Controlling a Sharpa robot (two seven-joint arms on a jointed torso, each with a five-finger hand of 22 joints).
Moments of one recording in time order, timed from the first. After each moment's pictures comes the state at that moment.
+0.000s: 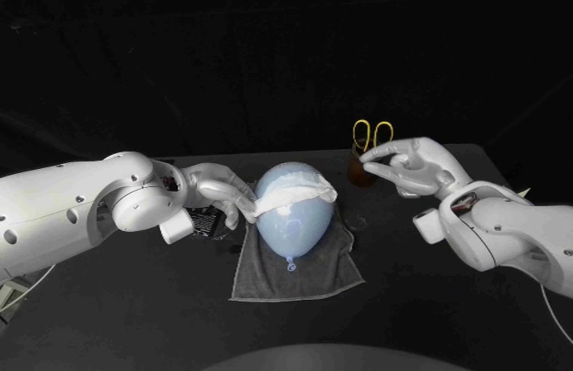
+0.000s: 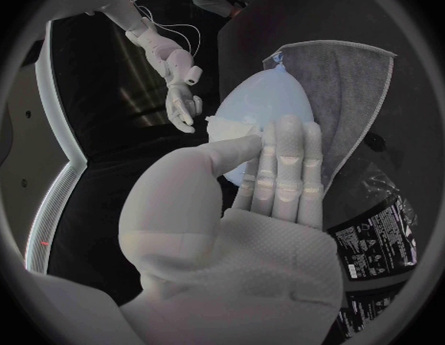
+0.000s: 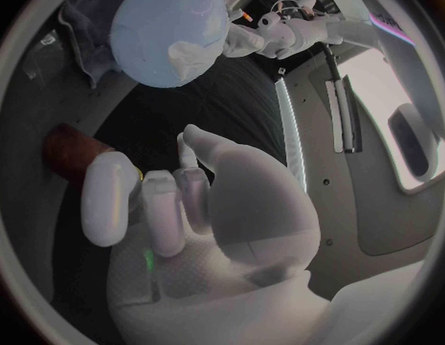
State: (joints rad) left arm 1.26 -0.95 -0.08 1.63 -0.46 0.10 -0.29; left_hand 1.16 -0.07 0.91 -0.15 0.10 0.96 0.15 0.41 0.42 1.24 0.08 0.15 0.18 1.21 0.03 0.88 0.60 0.17 0.81 0.10 1.03 0.64; right arm 1.20 -1.07 -0.14 1.77 -0.69 -0.63 0.28; right_hand 1.32 -0.03 0.48 -0.09 0.06 0.93 0.14 0.32 0.34 1.47 0.07 1.49 1.31 1.46 0.00 1.57 1.31 0.07 1.46 0.11 1.29 1.31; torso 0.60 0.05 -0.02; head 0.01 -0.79
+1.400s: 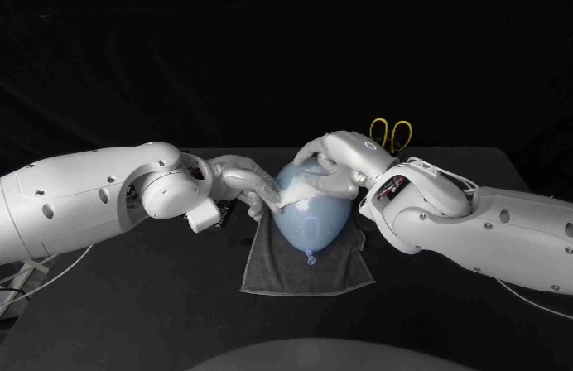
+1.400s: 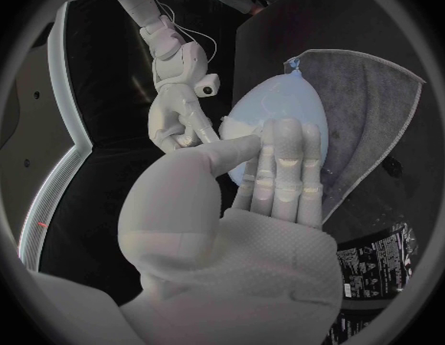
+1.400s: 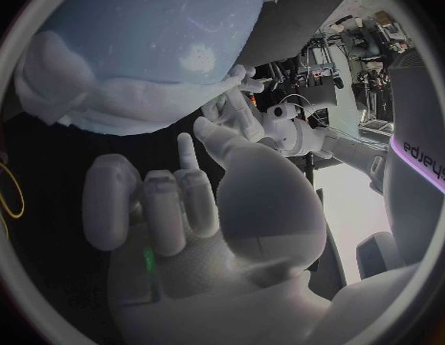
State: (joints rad) left arm 1.26 -0.92 -0.08 1.63 -0.35 0.07 -0.28; left_hand 1.15 -0.08 0.92 -0.15 0.10 0.95 0.14 0.40 0.45 1.25 0.08 0.15 0.19 1.23 0.02 0.96 0.61 0.18 0.82 0.10 1.05 0.65; right arm 1.25 -0.72 -0.15 1.71 -1.51 -0.56 -0.18; right_hand 1.22 -0.11 0.47 -0.08 0.05 0.94 0.15 0.25 0.29 1.46 0.06 1.53 1.31 1.46 -0.01 1.57 1.31 0.06 1.46 0.09 1.31 1.31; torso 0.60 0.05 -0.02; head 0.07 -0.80
